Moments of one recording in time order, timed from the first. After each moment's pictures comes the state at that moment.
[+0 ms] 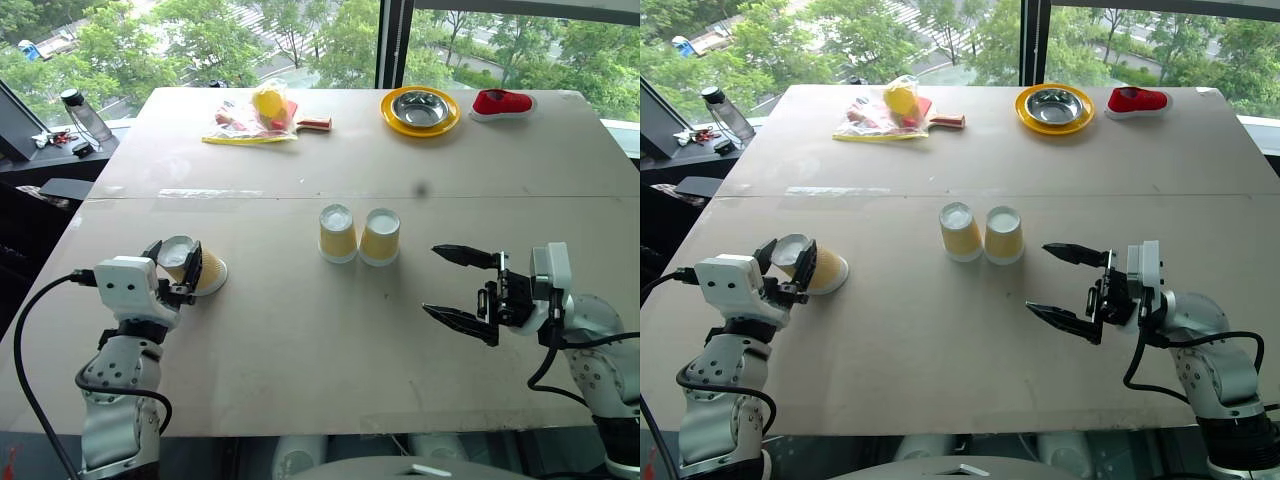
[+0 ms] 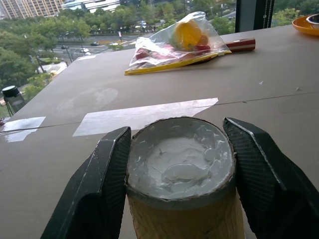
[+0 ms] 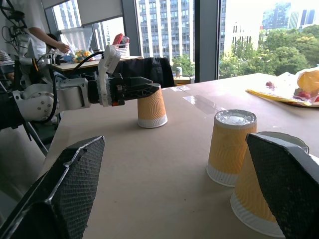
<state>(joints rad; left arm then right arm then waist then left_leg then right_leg) 0.16 0.35 0.42 -0.29 -0.28 0.04 -0.32 -0.04 -0.55 -0.06 -0.34 0.71 0.17 1.13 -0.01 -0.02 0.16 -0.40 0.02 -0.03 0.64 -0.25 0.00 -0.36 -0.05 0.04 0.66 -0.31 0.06</state>
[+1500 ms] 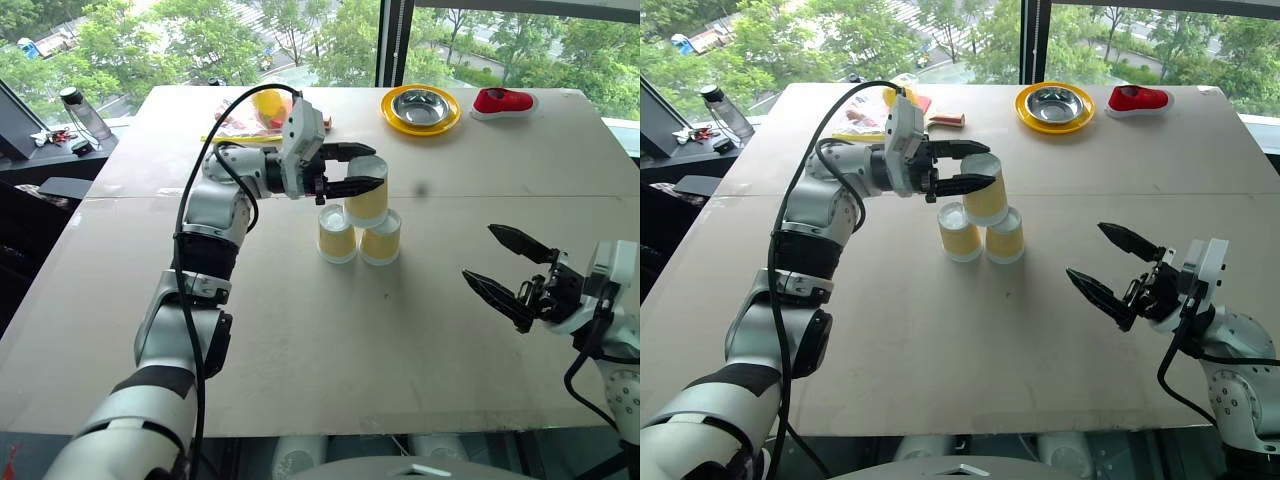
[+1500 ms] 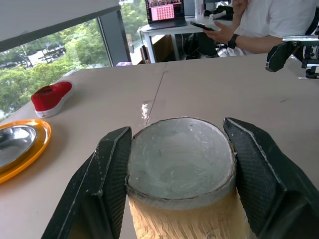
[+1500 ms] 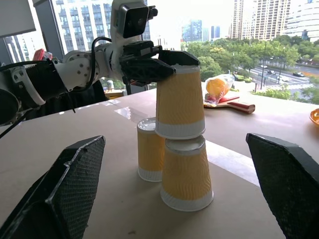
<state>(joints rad) -0.98 0.44 -0.11 0.52 -0.37 0.10 -1.29 0.10 -0.52 -0.27 -0.44 0.77 0.18 0.93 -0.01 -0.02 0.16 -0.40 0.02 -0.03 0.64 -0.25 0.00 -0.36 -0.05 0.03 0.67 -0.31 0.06</state>
